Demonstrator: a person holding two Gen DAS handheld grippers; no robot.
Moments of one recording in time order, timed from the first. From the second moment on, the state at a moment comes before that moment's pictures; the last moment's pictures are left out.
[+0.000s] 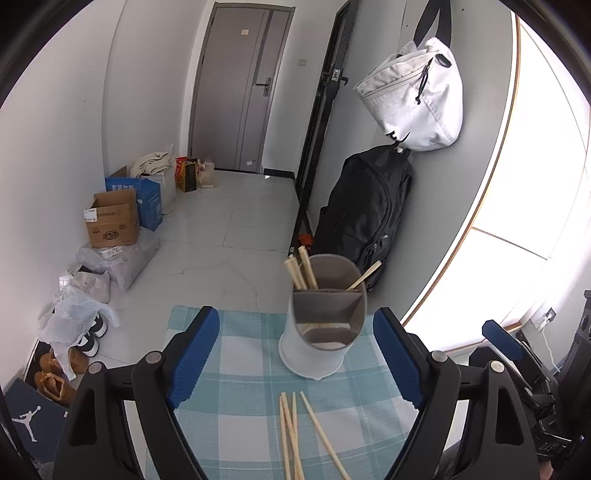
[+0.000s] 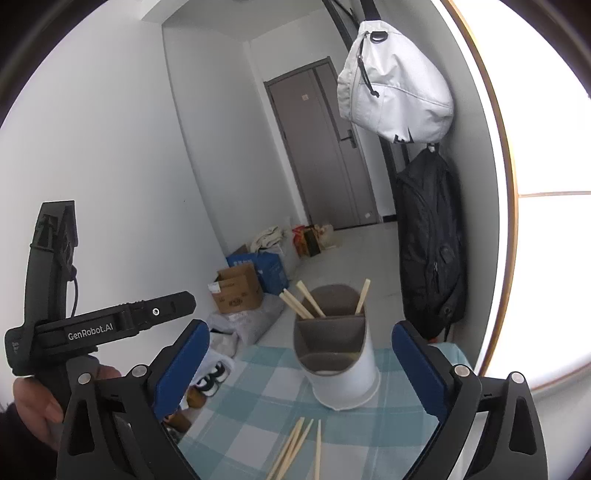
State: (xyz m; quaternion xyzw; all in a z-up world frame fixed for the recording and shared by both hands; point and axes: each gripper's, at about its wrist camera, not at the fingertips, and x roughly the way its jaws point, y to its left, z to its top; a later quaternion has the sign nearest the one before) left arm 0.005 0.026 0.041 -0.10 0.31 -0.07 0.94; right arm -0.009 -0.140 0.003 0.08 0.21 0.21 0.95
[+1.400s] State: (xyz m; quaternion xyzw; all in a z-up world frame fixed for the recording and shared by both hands) left arm 0.041 0.105 -0.074 -0.16 0.44 0.02 0.88; right arm 0.111 -0.028 -0.191 -0.17 0.60 0.21 0.75
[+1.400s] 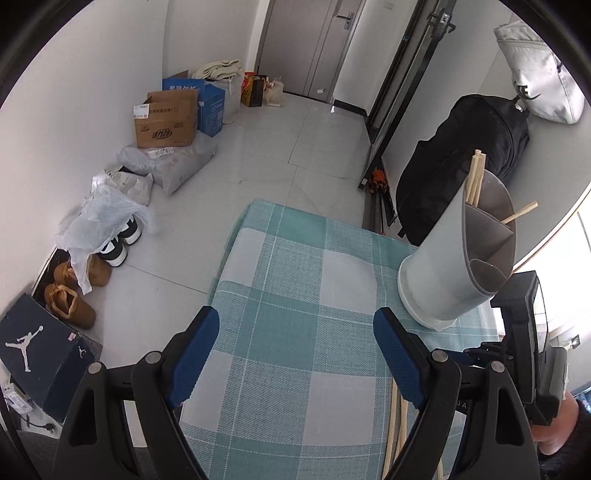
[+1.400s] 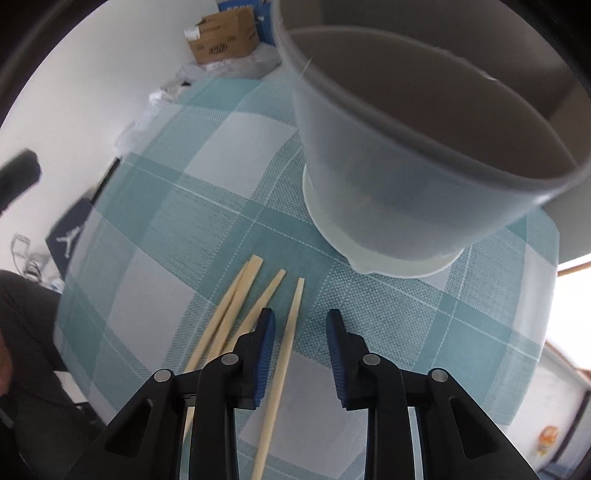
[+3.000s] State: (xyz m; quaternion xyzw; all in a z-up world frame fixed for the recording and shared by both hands) left arm 0.041 0.016 -0.133 -0.02 0.59 0.00 0.80; right arm 0.060 -0.169 -0.094 0.21 0.41 0.23 0.86
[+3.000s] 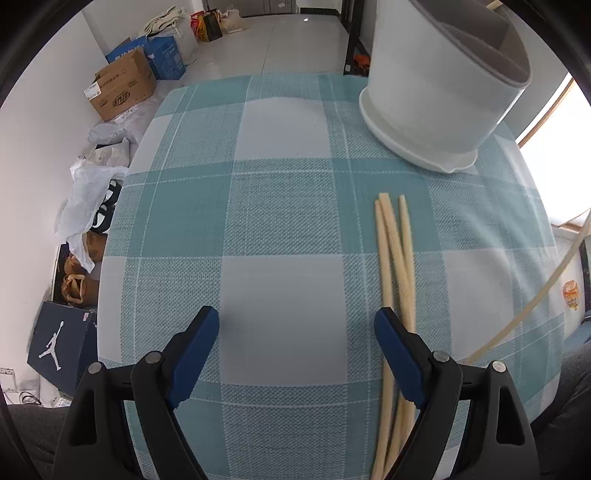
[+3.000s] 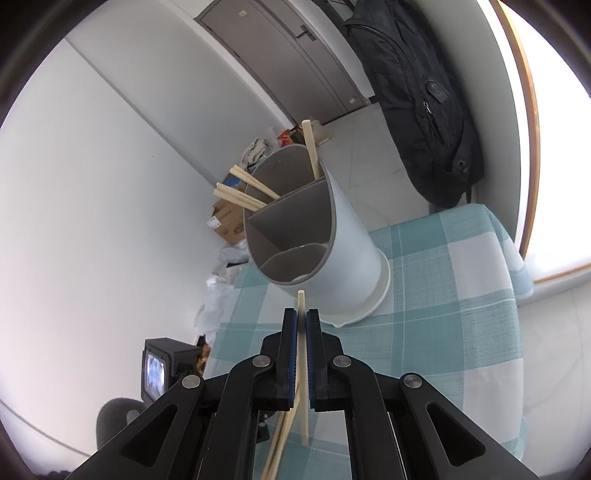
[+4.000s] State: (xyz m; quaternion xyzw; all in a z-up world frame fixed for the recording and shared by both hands) left arm 0.088 0.000 -0.138 0.02 0.61 -0.08 0.79; right arm 0.058 -0.176 -0.090 0.21 0.40 0.22 0.86
